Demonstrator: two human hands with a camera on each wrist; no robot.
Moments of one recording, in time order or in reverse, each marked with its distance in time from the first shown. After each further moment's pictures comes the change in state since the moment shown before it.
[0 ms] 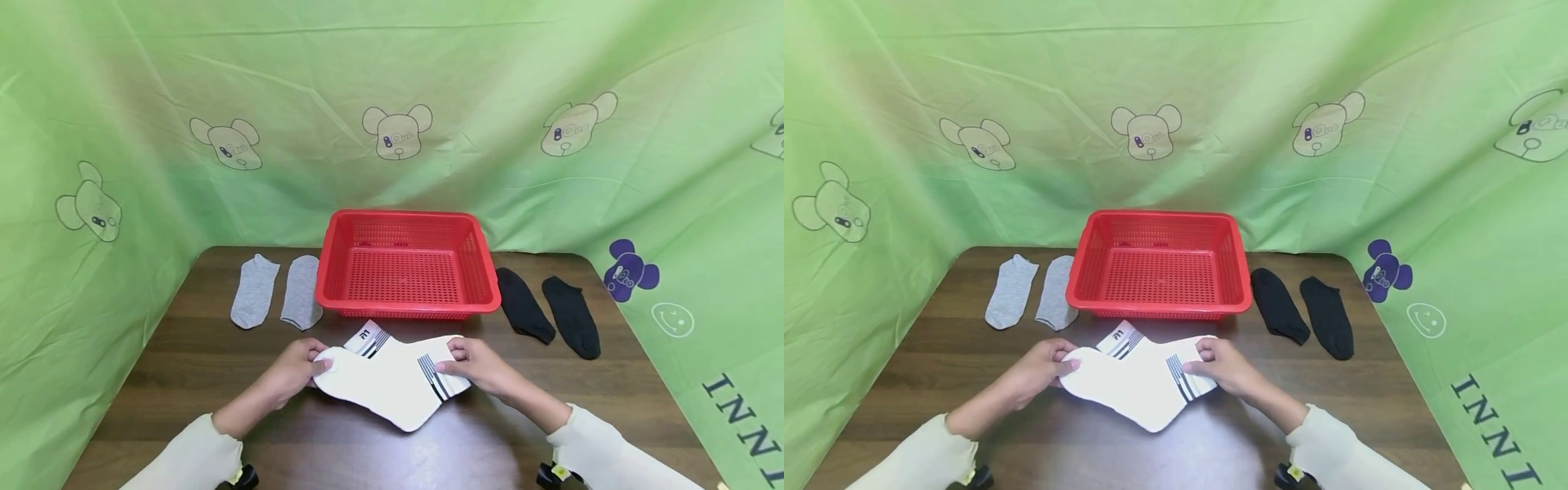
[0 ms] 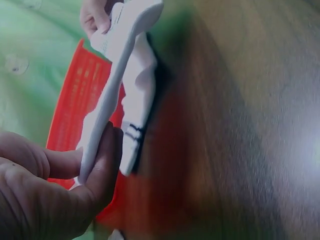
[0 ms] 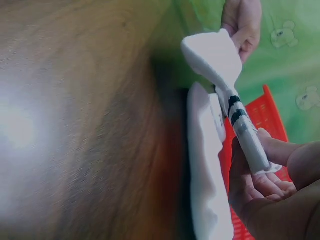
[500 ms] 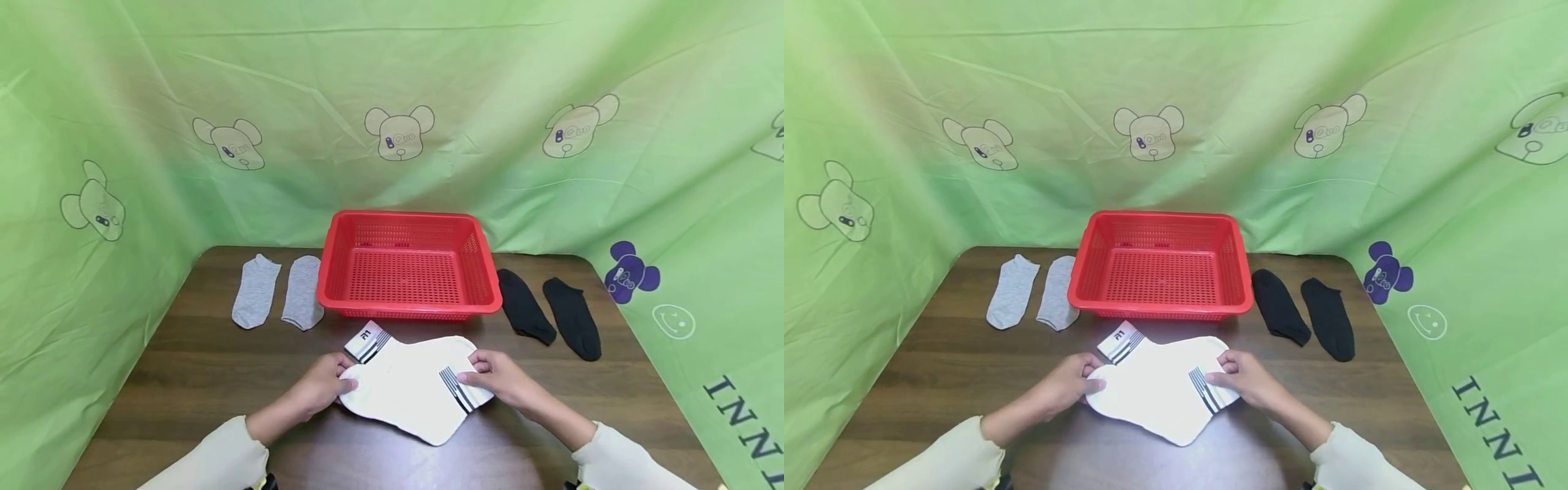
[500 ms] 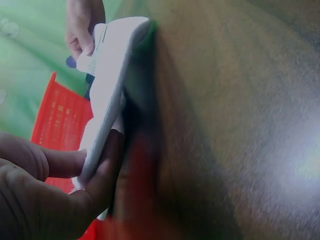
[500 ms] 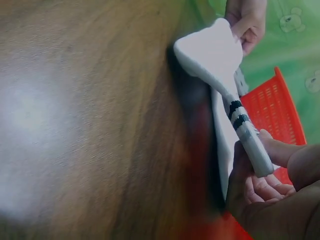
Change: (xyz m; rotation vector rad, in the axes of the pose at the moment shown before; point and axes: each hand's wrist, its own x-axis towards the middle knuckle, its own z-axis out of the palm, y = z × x) left_hand 0.001 -0.009 0.044 0.161 0.032 0.017; right_hand -0.023 0.023 -0.012 -0.071 0.076 0.176
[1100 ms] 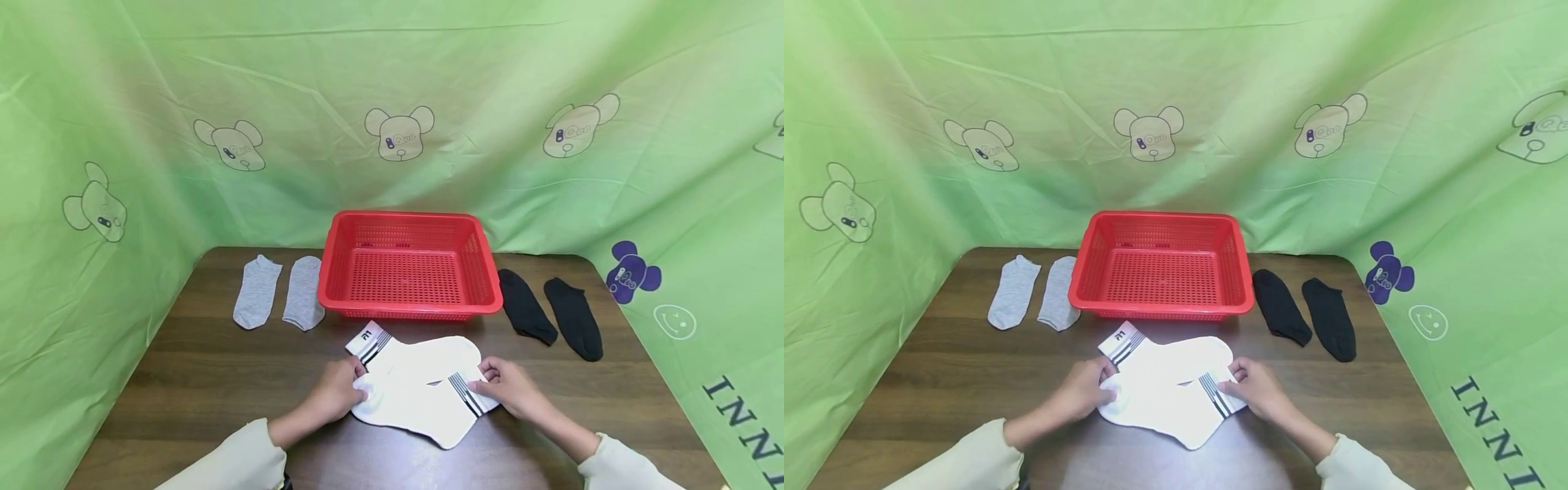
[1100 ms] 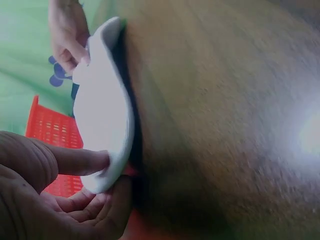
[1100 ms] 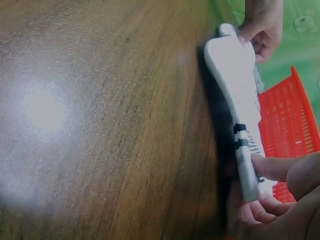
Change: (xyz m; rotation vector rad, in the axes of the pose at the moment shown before) left_hand 0.004 -0.001 0.018 0.430 0.109 0.220; right_hand -0.004 0.014 0.007 -0.163 0.182 0.093
